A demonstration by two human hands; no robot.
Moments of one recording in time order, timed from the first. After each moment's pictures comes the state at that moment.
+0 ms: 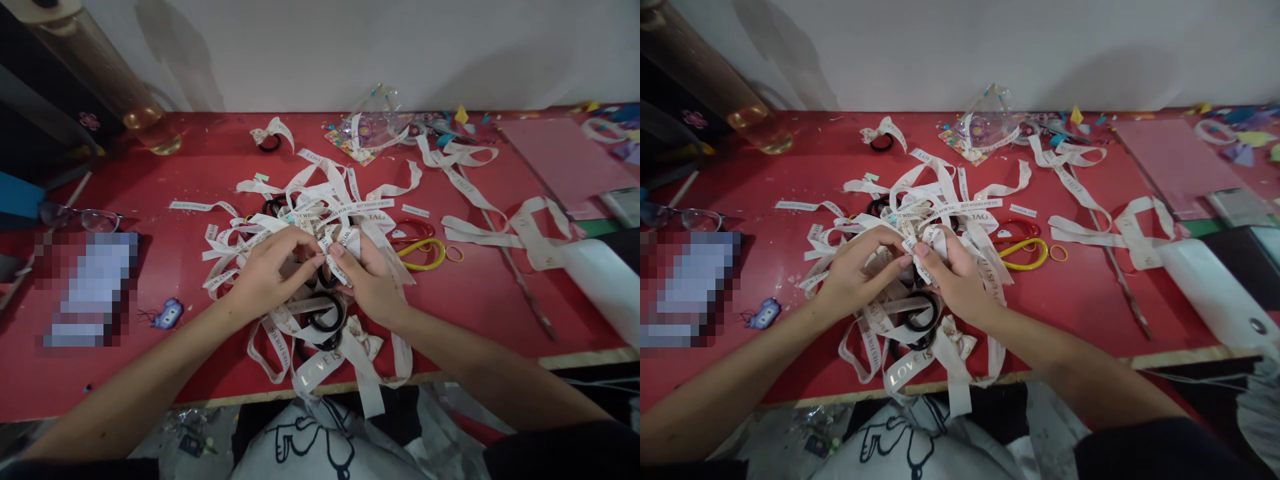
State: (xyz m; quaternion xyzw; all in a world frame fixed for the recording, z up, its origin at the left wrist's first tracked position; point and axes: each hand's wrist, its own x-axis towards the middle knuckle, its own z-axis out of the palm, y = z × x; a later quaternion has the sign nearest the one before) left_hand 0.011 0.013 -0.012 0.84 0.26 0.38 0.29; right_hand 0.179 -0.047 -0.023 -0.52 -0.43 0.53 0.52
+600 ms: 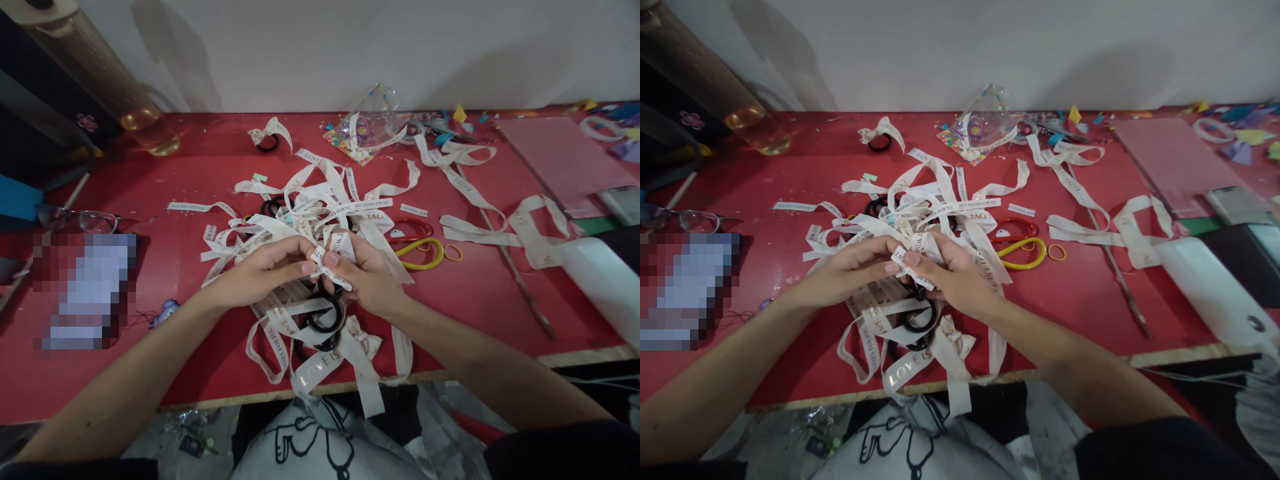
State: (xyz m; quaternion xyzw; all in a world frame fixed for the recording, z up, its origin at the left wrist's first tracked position) left_hand 0.000 0.028 -0.005 0.67 0.19 0.21 0.69; right_hand 0.188 -0.043 -0.028 -0.46 -0.37 0.66 0.46
